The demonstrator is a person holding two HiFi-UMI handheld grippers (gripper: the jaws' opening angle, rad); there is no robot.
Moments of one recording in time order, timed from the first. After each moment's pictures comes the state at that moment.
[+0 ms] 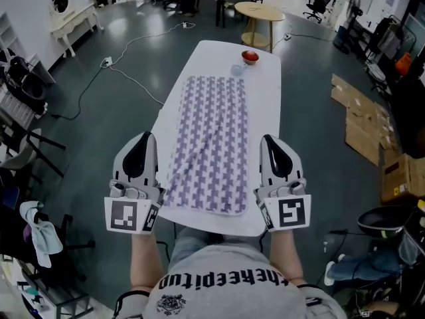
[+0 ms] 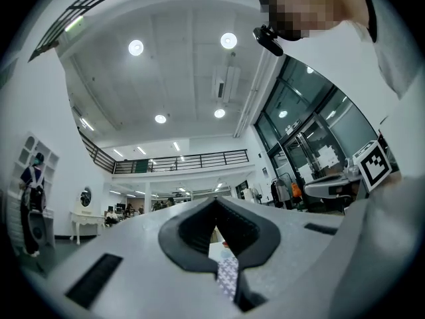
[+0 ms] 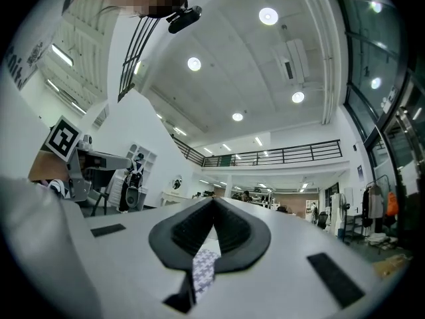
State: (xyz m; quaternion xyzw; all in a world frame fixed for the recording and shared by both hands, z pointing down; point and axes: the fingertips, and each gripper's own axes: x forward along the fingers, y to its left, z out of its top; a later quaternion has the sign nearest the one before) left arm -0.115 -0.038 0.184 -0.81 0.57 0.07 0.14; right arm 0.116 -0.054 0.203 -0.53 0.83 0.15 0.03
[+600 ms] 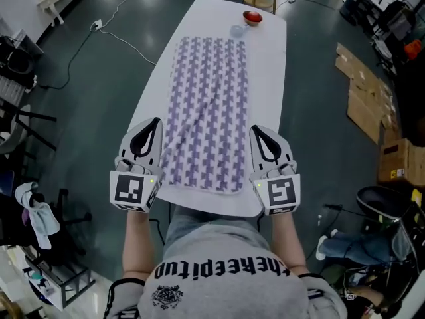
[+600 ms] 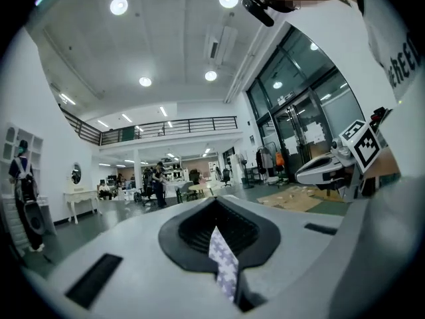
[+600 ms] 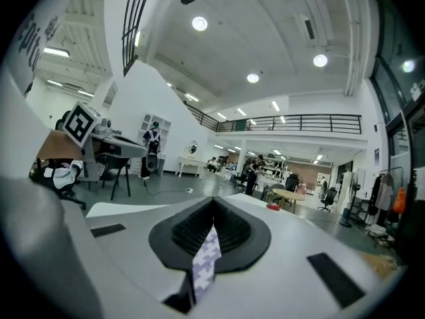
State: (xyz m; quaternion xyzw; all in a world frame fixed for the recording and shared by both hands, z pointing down) left arm -0.091 -0.103 0.305 -0.84 0.54 -0.06 0.05; right arm 0.113 -0.103 0.328 -0.49 0.86 0.07 -0.13
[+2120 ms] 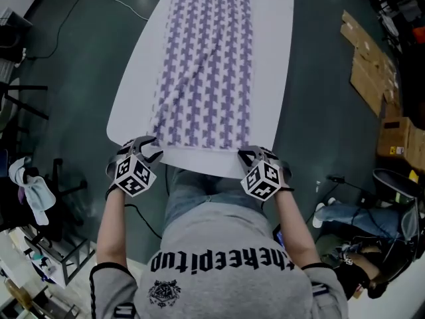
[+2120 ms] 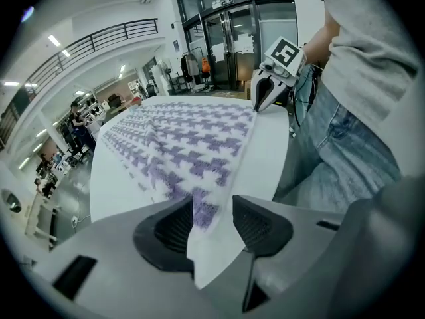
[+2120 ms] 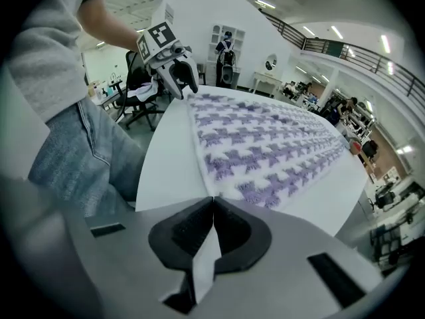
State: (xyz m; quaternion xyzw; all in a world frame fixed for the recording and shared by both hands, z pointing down) left arm -0.125 0.043 0.610 -0.84 0.22 -0.49 -0.04; right arm 0.115 0.051 0.620 -0.17 0.83 -0.01 -0.52
